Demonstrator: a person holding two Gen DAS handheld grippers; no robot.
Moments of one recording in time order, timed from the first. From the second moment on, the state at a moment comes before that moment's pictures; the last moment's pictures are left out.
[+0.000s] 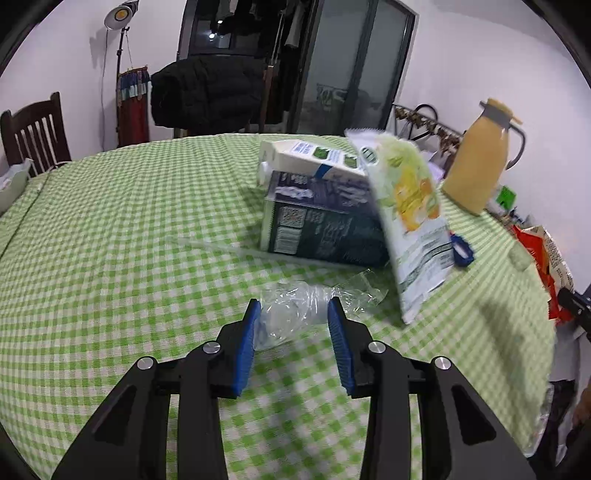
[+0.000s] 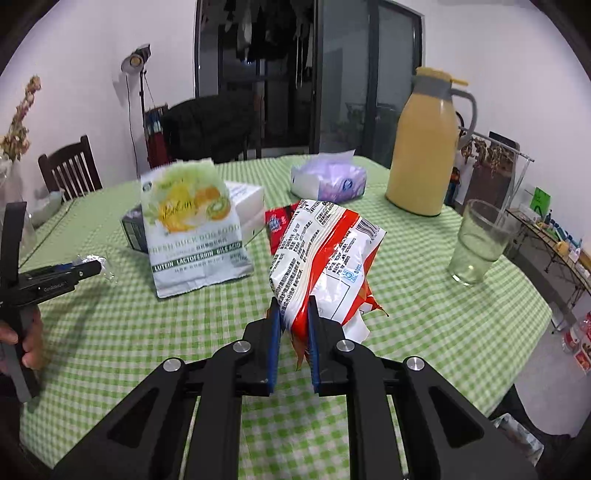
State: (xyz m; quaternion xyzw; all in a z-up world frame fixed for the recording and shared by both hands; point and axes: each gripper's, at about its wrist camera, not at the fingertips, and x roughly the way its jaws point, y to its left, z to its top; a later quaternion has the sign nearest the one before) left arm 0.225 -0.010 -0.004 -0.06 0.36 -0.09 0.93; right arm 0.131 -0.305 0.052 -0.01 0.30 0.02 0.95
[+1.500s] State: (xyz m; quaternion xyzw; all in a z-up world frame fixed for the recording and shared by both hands) left arm 0.102 -0.484 0.042 0.11 0.38 -0.44 0.81; right arm -0.087 -0.632 -0.063 0.22 0.31 -0.22 0.90
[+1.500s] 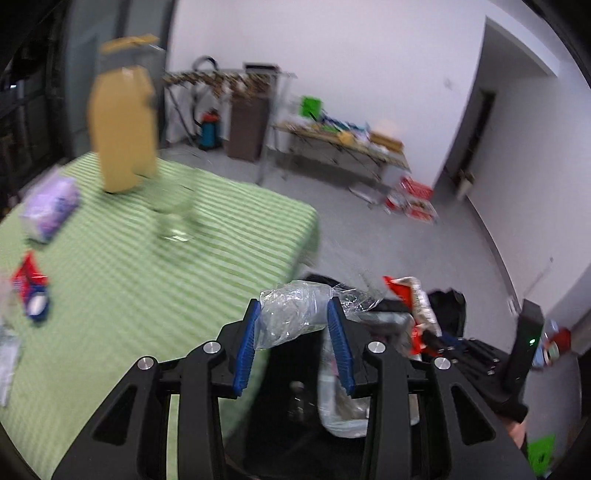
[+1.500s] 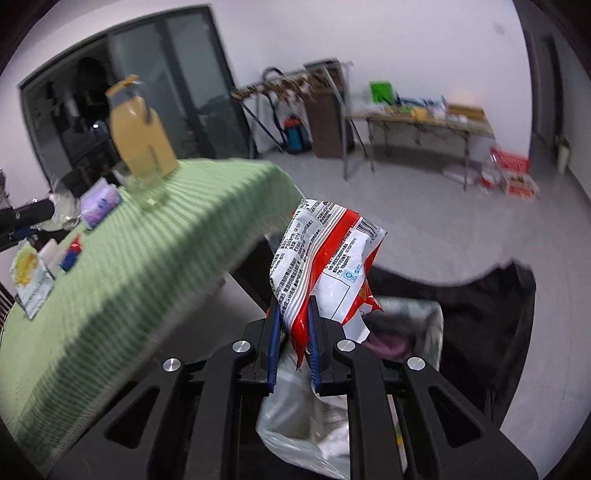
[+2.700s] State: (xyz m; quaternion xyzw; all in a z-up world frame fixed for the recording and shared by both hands) left arm 0.055 -0.625 -0.114 0.21 0.48 -0.46 0.71; right arm -0.145 -0.685 -0.104 0.28 0.32 -0.28 0.86
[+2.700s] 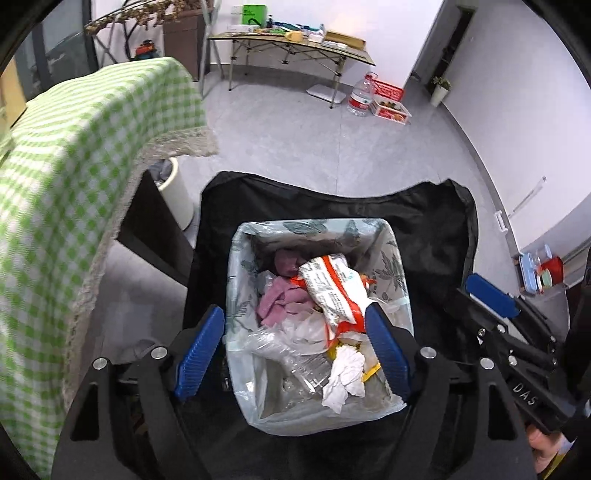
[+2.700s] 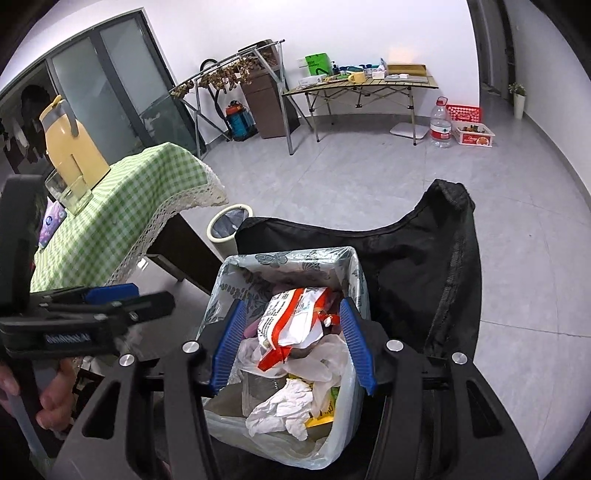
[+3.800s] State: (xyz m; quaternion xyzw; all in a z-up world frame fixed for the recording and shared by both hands) left arm 0.120 -0.368 0.063 0.04 0.31 -0.37 0.88; right arm -0.027 -0.553 0.008 0.12 0.29 -0.20 0.93
